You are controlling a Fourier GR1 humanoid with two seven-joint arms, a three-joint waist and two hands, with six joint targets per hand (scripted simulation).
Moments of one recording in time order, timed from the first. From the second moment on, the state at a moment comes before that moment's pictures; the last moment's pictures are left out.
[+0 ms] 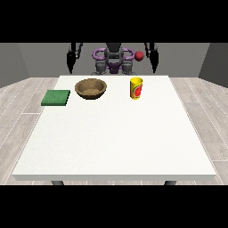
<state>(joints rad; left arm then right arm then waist) 0.02 0.07 0.00 -1.56 0.01 0.01 -0.05 -0.02 -0.13 0.00 -1.58 0.01 -0.02 -0.01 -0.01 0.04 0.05</state>
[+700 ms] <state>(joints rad) 0.05 0.02 -0.05 -1.82 0.10 0.09 0.36 0.07 -0.10 -0.01 -1.81 -0.12 -0.05 0.34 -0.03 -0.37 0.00</state>
